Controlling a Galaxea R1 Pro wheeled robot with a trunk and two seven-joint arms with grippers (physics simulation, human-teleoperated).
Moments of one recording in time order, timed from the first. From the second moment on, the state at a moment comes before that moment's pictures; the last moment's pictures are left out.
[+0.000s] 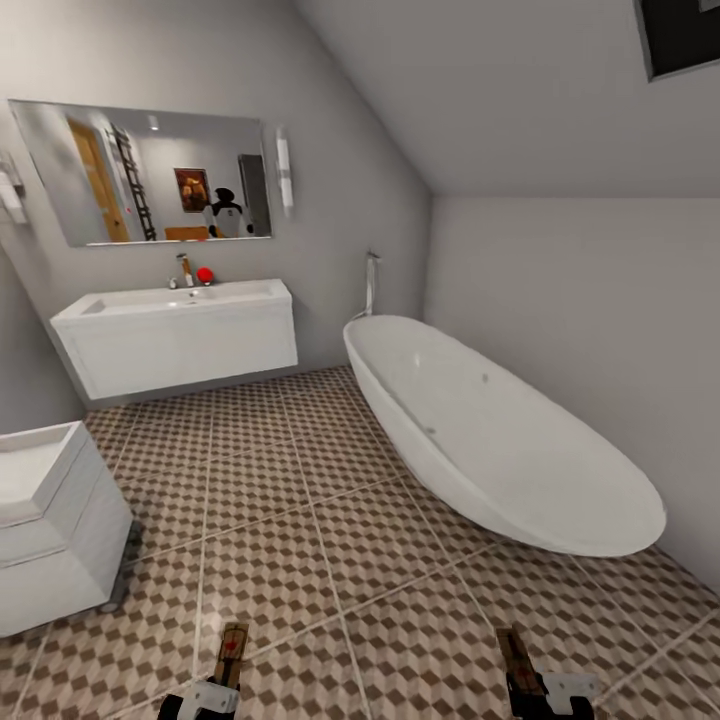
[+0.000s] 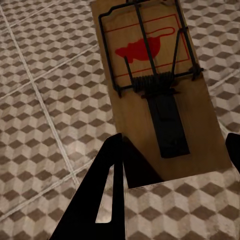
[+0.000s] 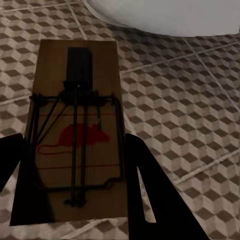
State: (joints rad) left arm -0.44 0.06 -0.28 0.07 0.03 -0.71 0.09; right arm -0.12 -0.11 0.03 -0.67 -0.03 -0.25 -0.09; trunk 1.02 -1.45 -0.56
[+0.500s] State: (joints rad) left arm -0.44 0.06 -0.28 0.07 0.03 -0.71 0.09; right arm -0.12 -0.11 0.03 -0.67 -0.03 -0.25 -0.09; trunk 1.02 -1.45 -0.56
